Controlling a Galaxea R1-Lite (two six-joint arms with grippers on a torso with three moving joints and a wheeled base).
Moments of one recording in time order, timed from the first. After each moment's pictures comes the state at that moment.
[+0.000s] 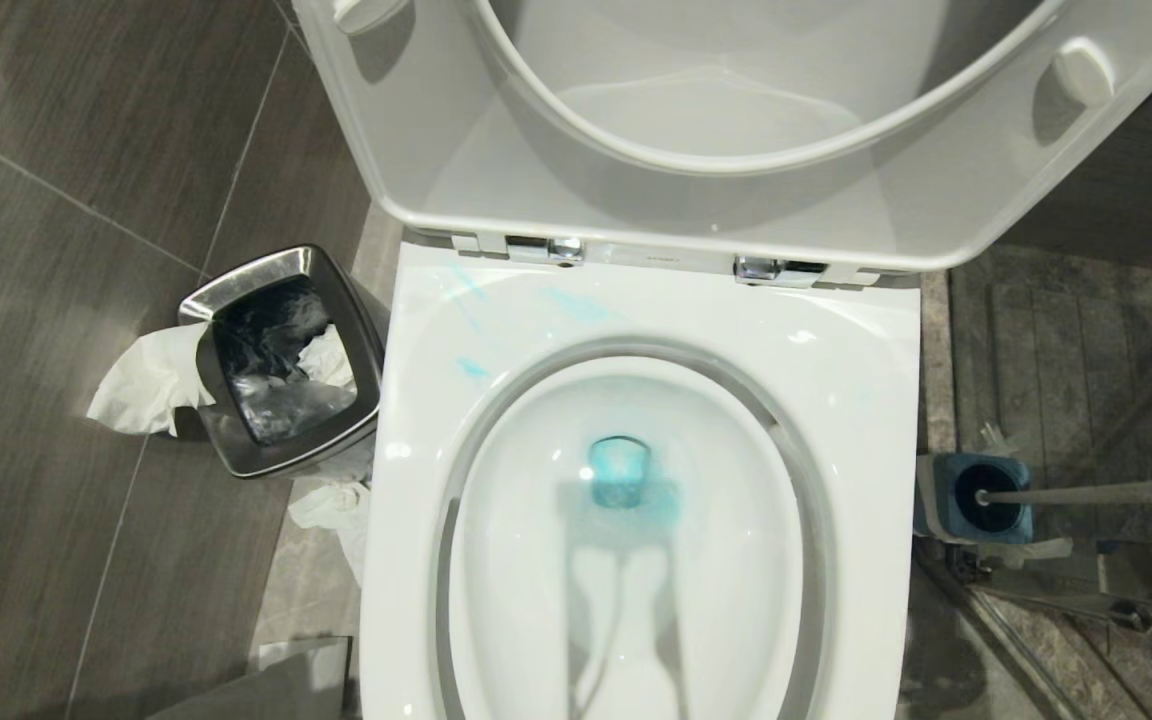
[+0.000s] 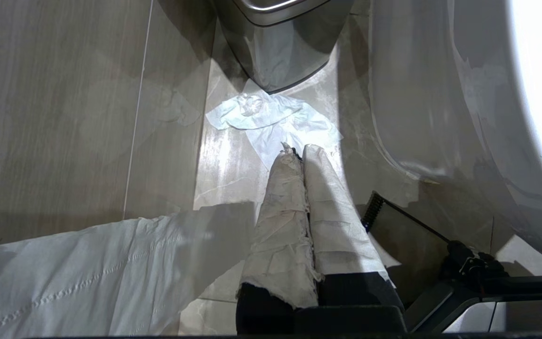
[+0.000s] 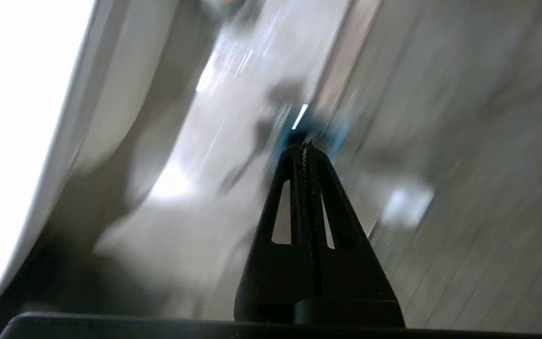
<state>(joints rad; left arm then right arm) 0.00 0.00 0.00 0.00 -0.01 0.00 -0.08 0.89 -0.89 0.29 0.04 -0.24</state>
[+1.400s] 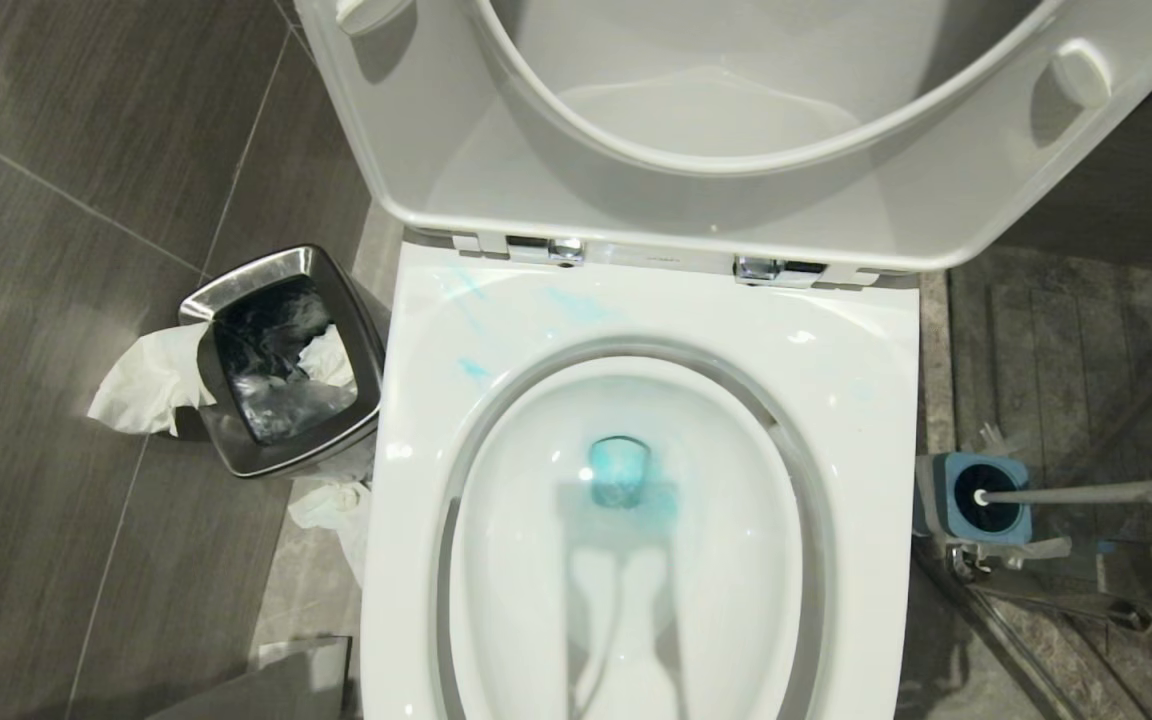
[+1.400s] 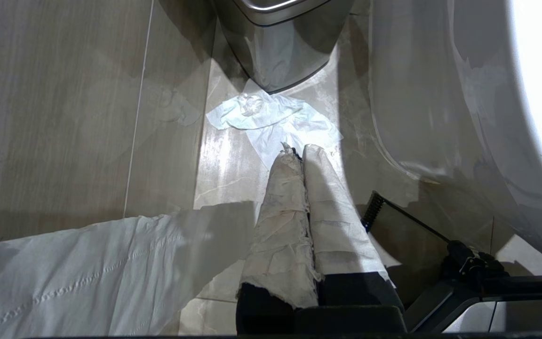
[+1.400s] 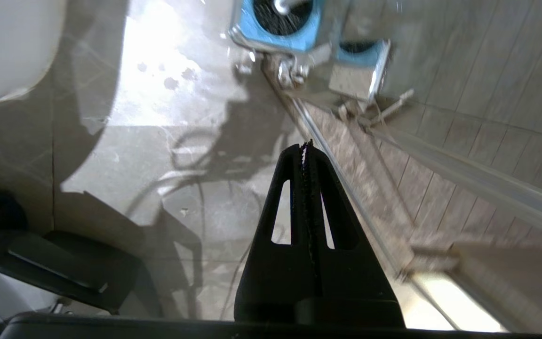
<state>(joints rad) 0.00 0.00 0.00 0.00 -0.01 0.00 -0.59 0.61 -0.32 0.12 0.32 -0.33</state>
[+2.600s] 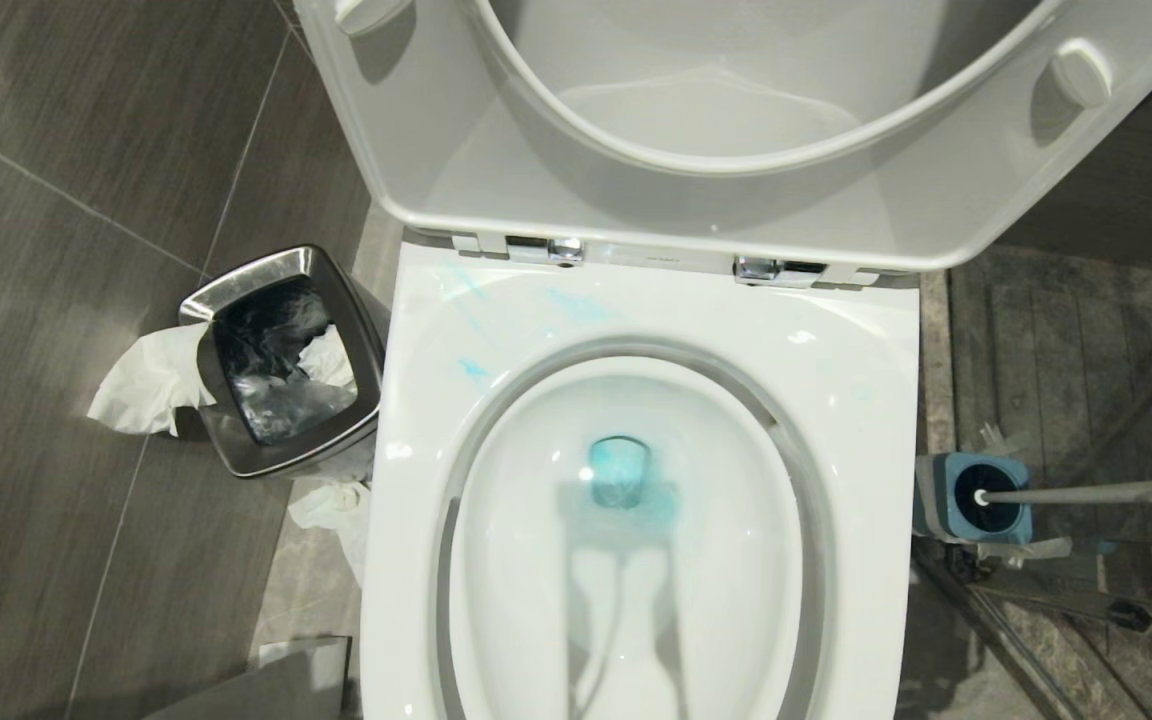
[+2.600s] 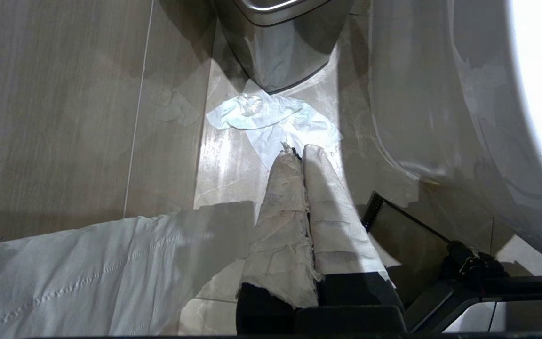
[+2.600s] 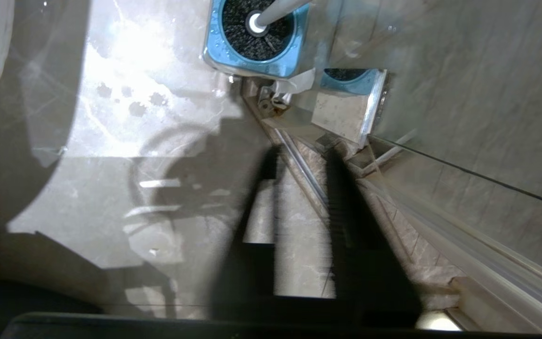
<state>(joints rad) 0.00 0.00 0.00 0.00 -0.01 0.00 -0.57 1.06 -0.01 -0.70 0.30 -0.33</state>
